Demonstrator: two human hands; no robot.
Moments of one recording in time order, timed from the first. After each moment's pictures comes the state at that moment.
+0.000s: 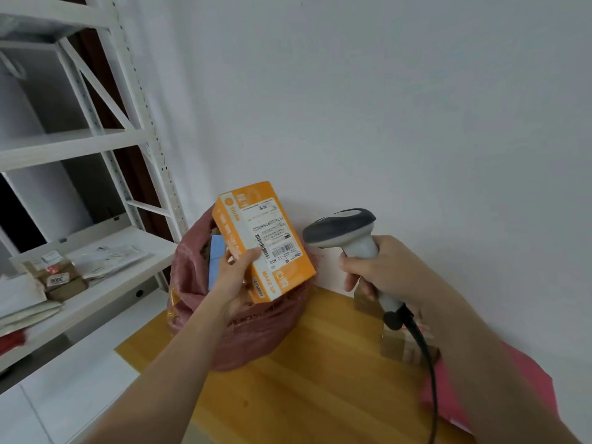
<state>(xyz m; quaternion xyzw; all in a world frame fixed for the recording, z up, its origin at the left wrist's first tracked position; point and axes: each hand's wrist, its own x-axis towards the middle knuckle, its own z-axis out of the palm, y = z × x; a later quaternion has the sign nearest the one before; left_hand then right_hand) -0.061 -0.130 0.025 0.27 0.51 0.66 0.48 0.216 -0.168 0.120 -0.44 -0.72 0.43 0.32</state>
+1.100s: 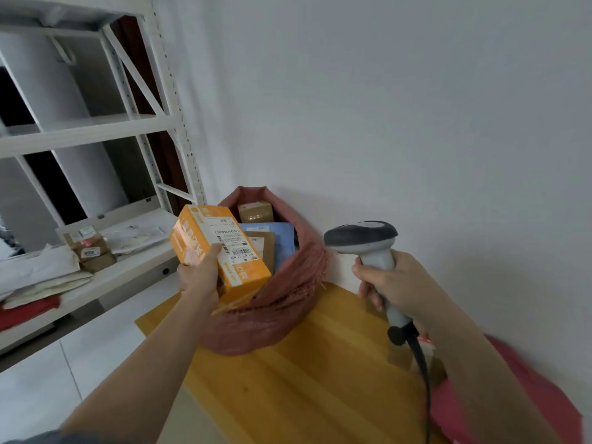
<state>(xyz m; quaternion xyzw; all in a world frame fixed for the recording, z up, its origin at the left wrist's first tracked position) -0.100 -0.137 0.012 0.03 0.67 0.70 0.26 0.237 -0.136 0.085 -0.43 -0.68 0.49 0.33</state>
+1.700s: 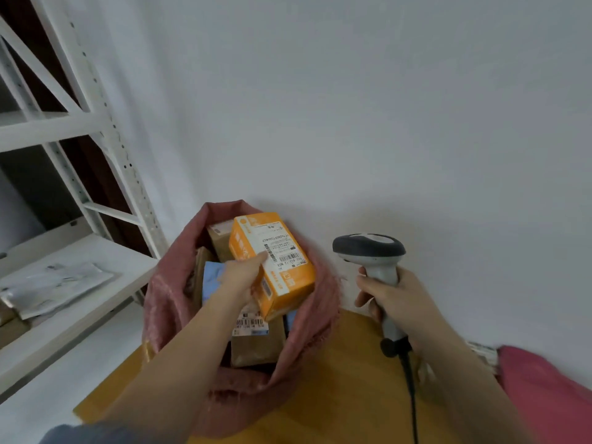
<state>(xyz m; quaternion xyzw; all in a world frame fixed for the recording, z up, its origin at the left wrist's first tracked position) -0.159 0.072 -0.010 0.22 0.68 0.54 0.43 0.109 -0.011 0.043 -0.52 -0.56 0.48 0.43</state>
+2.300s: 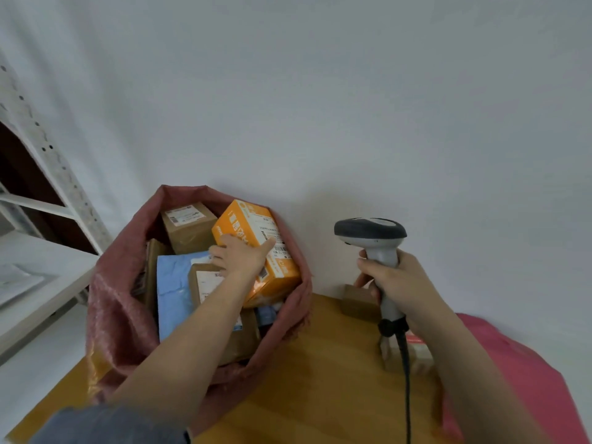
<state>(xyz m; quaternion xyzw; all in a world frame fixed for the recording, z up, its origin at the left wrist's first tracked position) -0.085 0.110 -0.016 0.35 0.81 0.39 0.25 0.151 0.007 0.030 -0.57 -0.52 0.45 0.44</state>
